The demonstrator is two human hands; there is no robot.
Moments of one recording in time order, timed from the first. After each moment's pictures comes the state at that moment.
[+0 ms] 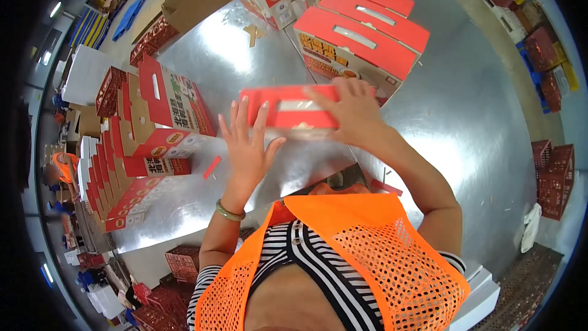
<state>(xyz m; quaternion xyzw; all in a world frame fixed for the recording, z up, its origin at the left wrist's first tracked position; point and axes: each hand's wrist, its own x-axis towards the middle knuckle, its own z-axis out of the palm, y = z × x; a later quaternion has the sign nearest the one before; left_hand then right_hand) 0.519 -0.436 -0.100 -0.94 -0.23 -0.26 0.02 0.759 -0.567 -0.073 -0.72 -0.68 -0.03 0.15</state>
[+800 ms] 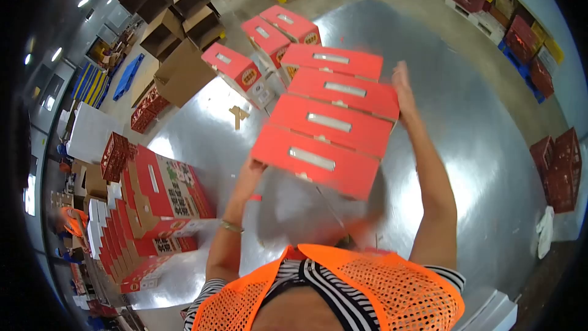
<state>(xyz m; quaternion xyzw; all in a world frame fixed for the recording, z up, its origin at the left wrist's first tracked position) 0.639 -0.287 -0.170 -0.74 -0.11 -0.21 -0.63 1.011 -0.552 -0.114 -0.63 -0.24 0.10 0.73</state>
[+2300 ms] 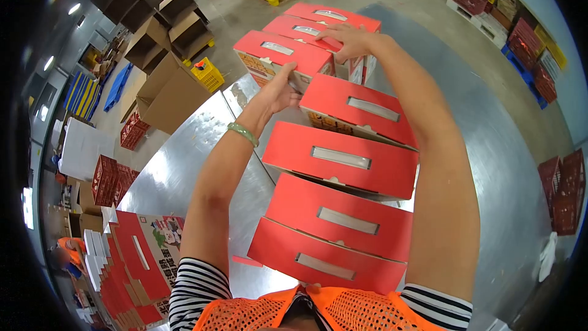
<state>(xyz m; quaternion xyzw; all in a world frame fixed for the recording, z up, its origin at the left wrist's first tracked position) 0.983 -0.122 -0.112 -0.55 -0.25 0.03 -0.80 1.201 -0.273 -0.051 -0.80 -0.58 0.13 0.09</state>
